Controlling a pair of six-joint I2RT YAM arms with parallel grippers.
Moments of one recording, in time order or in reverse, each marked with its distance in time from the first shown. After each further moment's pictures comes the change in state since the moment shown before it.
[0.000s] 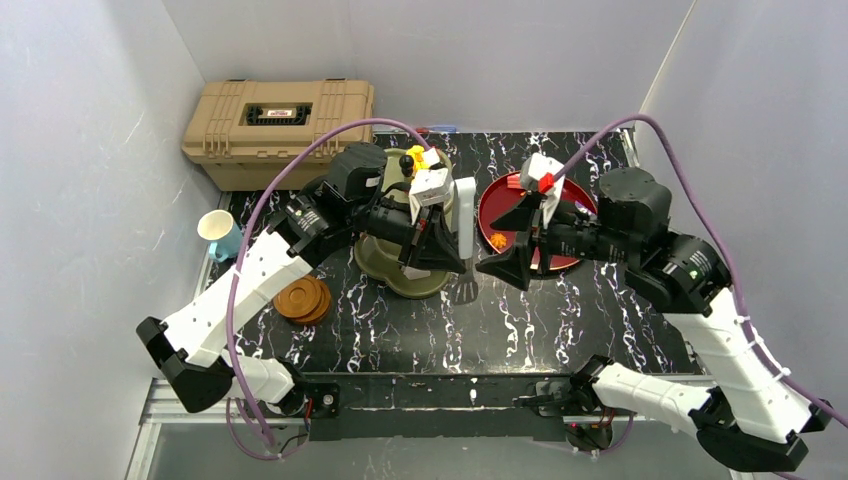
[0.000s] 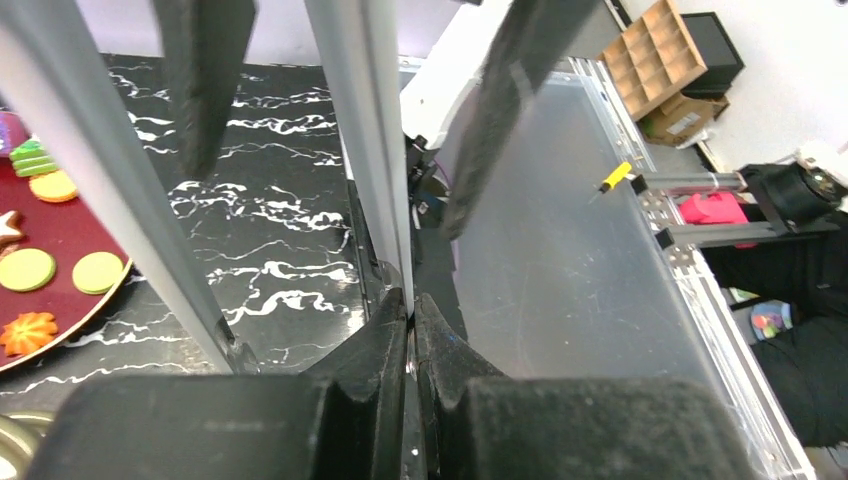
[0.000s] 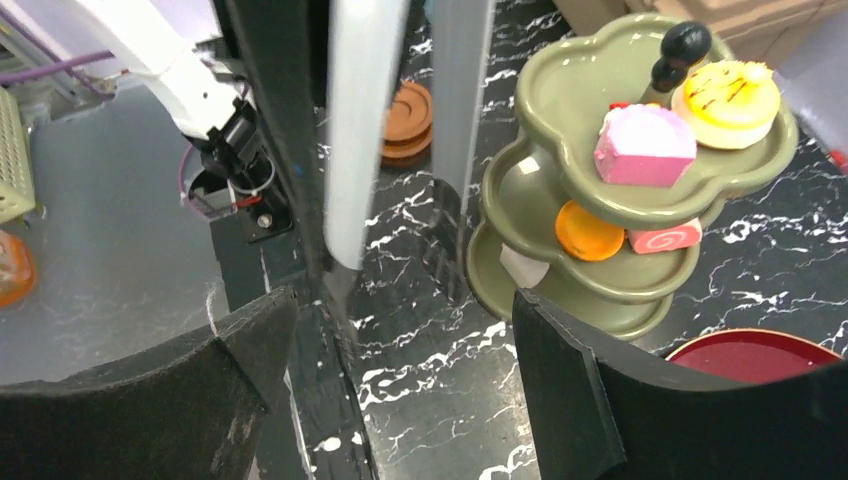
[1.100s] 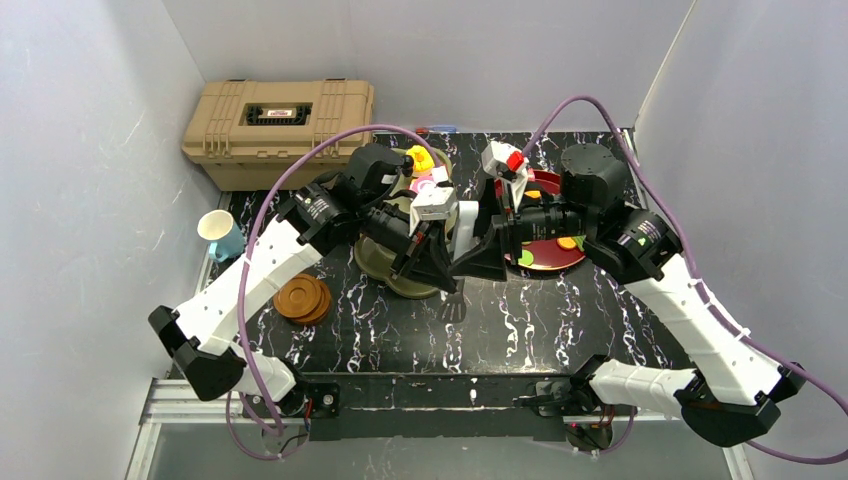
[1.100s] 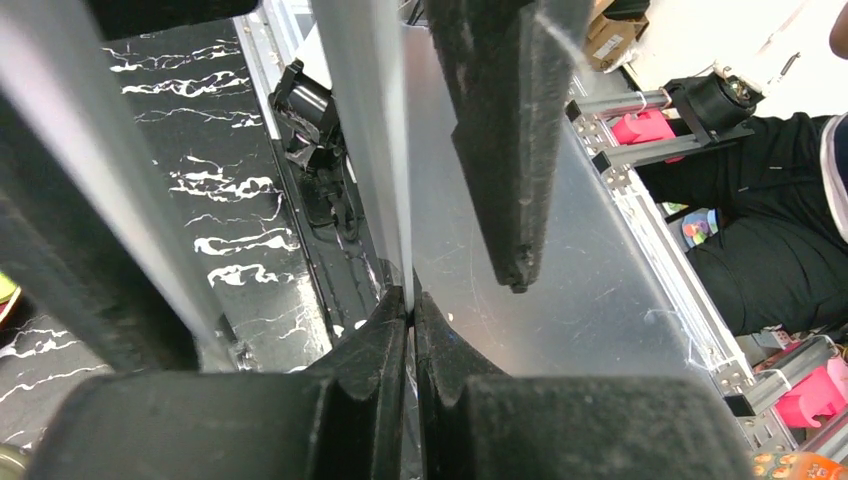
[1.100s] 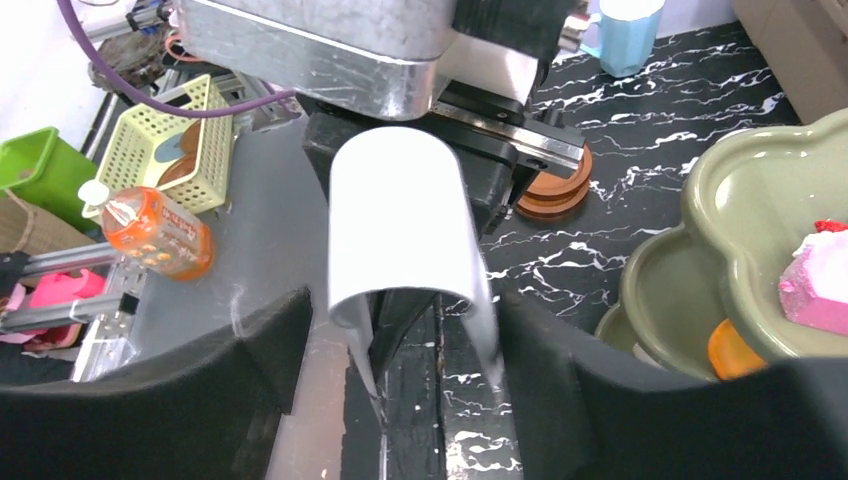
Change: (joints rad) left arm 0.004 0.073 0.099 -0.334 0.182 0.270; right arm 0.000 0.163 0.001 0.192 -0.350 0.150
